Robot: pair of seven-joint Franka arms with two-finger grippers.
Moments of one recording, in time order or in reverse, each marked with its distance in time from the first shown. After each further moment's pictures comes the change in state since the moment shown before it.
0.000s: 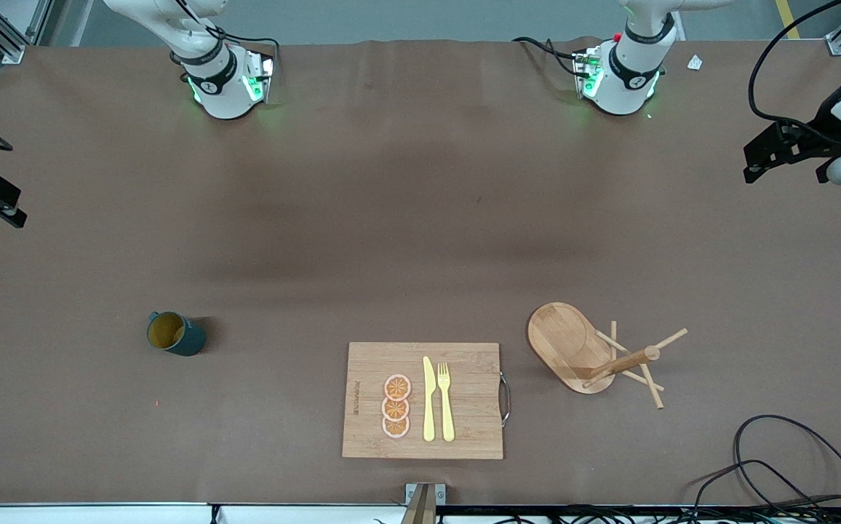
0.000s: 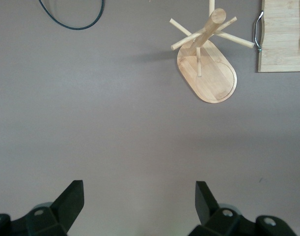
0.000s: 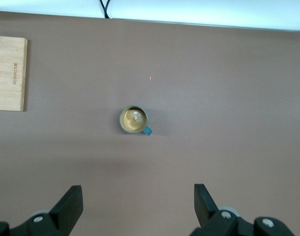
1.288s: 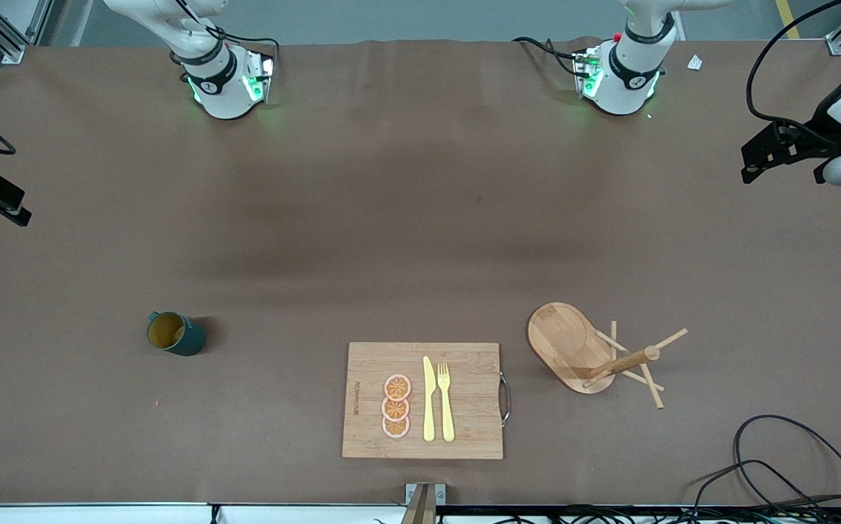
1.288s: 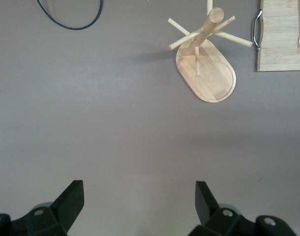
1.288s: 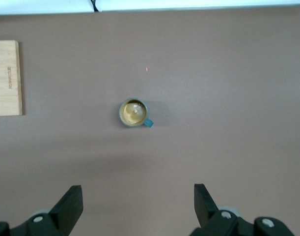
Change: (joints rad) left arm -0.004 0.002 -0.002 0.000 0.000 0.000 0.000; right arm 0.004 0.020 0.002 -0.009 0.001 -0.023 0.079
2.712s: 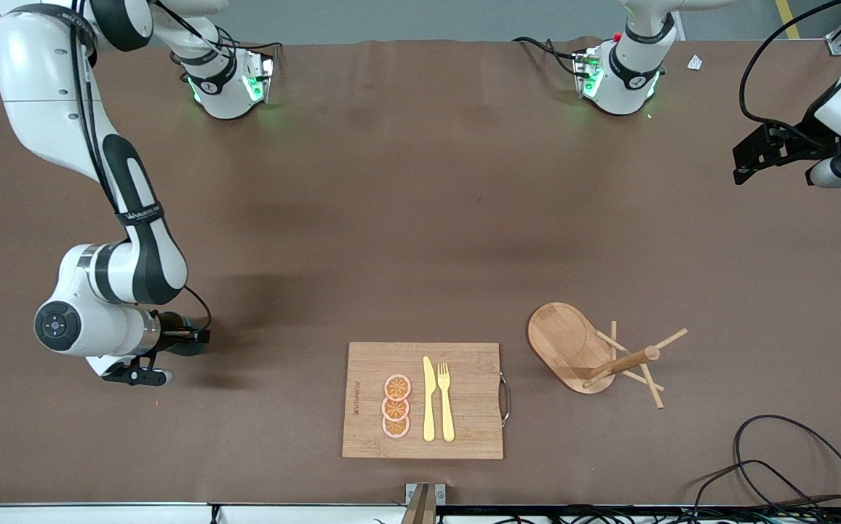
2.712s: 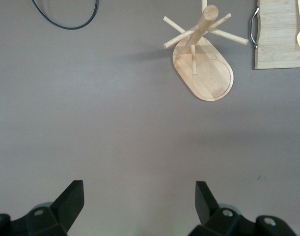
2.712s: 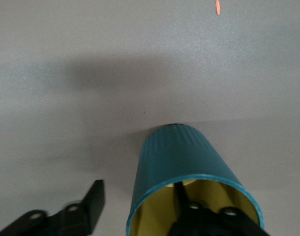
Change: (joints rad) left arm -0.005 0.006 -0.010 -0.001 0.000 0.000 -0.003; right arm 0.067 0.627 -0.002 -0.089 0.083 0.499 0.100
